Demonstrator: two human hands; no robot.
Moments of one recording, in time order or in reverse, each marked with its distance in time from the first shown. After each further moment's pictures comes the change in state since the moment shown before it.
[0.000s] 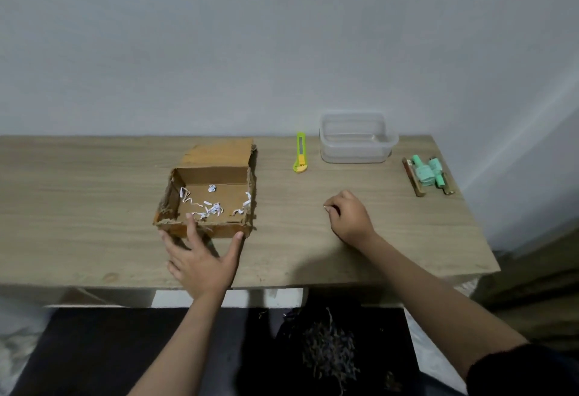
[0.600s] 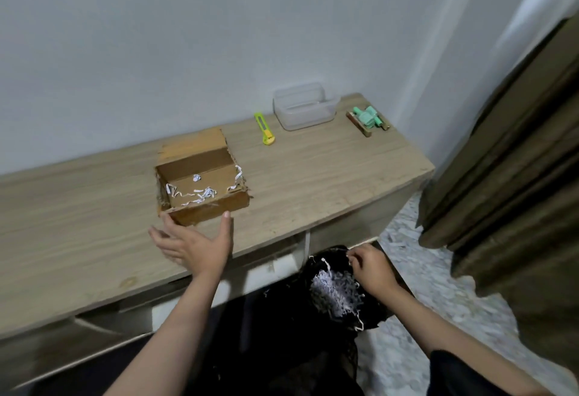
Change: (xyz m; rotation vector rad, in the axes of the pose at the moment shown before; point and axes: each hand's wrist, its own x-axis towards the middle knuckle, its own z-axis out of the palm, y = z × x) left_hand 0.023 -0.040 -0.032 -0.296 -0.136 0.076; right_hand -0.240 -0.034 0.050 -0.080 0.066 0.471
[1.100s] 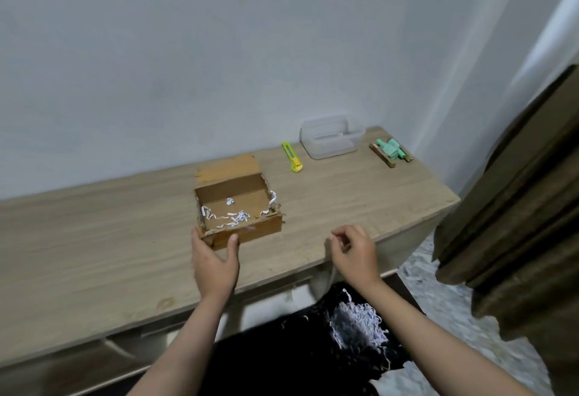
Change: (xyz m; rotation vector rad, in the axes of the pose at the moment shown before) left_hand 0.043 -0.024 -0.029 -0.082 -0.219 0.085; right_hand 0.027 -0.140 -0.008 0.273 0.401 -0.169
